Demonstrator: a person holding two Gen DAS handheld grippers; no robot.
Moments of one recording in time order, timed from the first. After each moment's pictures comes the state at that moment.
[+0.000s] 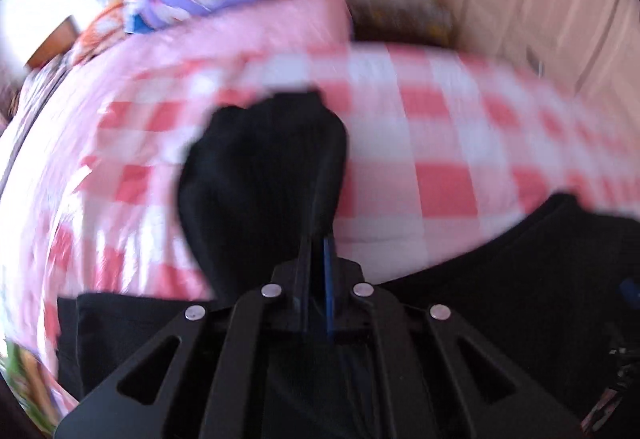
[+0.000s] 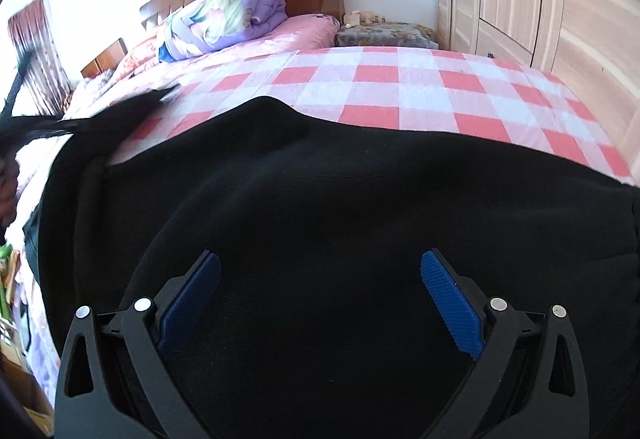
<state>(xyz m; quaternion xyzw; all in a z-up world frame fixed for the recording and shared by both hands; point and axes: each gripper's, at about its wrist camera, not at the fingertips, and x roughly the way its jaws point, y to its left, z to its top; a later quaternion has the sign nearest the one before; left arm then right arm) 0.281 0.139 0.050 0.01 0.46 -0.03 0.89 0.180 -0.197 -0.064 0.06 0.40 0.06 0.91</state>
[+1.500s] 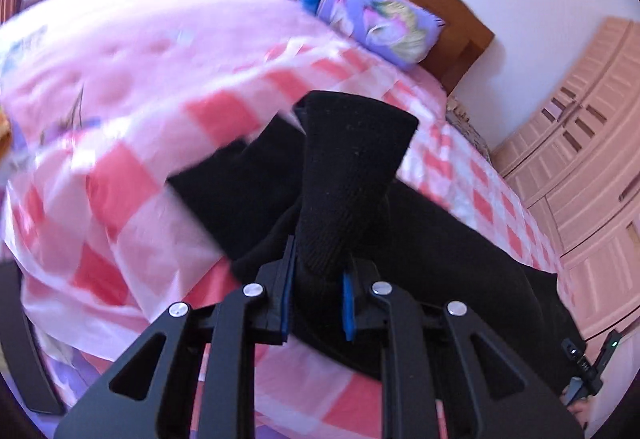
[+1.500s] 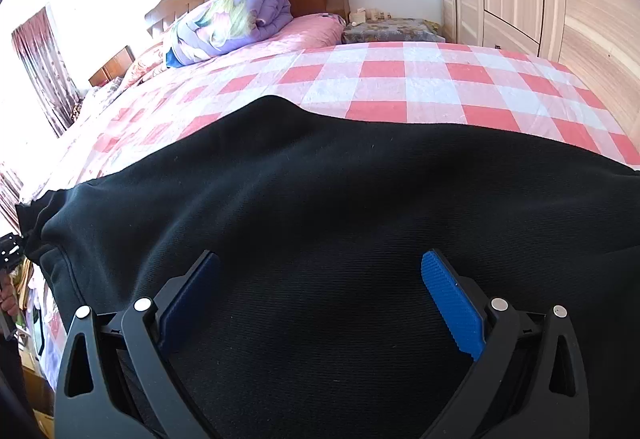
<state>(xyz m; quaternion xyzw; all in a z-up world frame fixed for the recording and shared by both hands) 0.085 0.412 -0.004 -0.29 0.38 0.06 0.88 0.179 -0.198 -0.066 0.08 0.40 0.08 0.91</state>
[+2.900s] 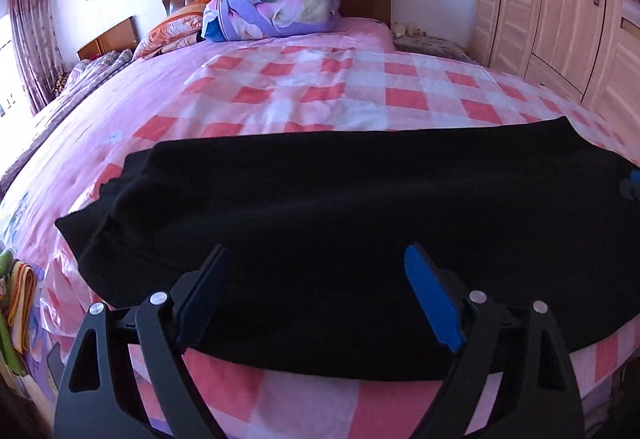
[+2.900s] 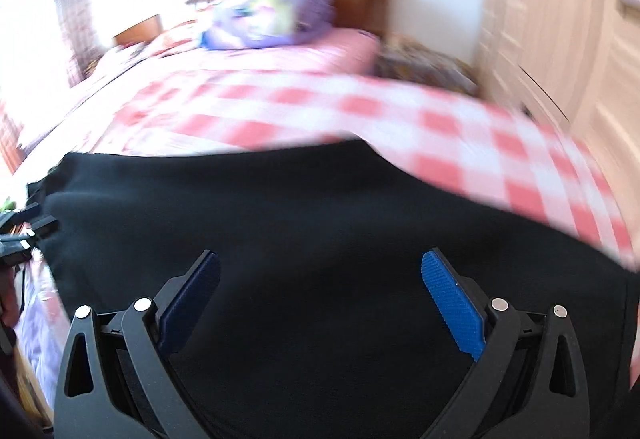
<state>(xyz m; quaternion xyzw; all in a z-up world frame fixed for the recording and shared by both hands) 0.118 0.215 0.003 0.02 0.40 0.02 0.92 0.183 -0.120 -0.023 -0.03 0.37 0.12 0.92</state>
